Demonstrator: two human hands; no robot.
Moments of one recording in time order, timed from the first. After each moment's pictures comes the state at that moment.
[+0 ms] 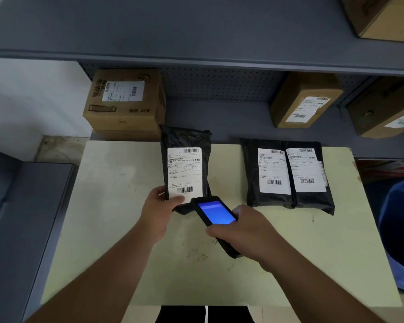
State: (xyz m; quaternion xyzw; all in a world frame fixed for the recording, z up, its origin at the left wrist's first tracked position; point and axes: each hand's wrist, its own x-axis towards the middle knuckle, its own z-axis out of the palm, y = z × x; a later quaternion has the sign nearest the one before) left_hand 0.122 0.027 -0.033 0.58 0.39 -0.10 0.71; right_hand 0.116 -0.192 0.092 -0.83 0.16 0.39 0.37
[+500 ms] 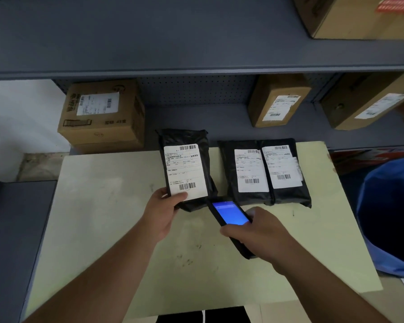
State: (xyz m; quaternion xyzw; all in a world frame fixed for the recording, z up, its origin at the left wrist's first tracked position) left_hand 0.150 -0.030 -0.010 0.52 0.38 -0.14 0.75; right_hand 0.117 -0.262 0.097 -0.81 0.23 0.35 0.41
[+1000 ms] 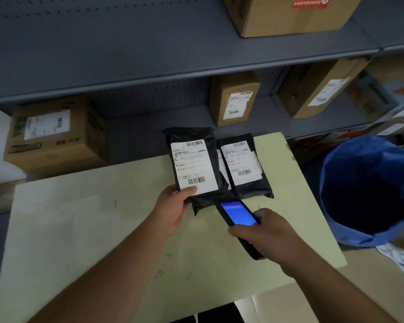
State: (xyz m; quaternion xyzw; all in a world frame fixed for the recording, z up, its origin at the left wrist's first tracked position) left_hand 0.188 -0.150 0.001 0.54 0.32 -0.23 0.74; right_hand 0.105 -0.361 0.108 -0.79 0.31 0.29 0.44
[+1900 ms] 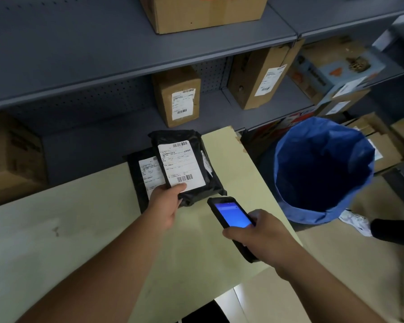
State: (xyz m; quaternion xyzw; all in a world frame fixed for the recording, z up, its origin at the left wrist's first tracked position) left_hand 0.218 -0.284 -0.013 0.58 0.32 -0.24 0.70; right_hand 0.084 -0.464 0.104 -0.77 0.38 0.25 0.45
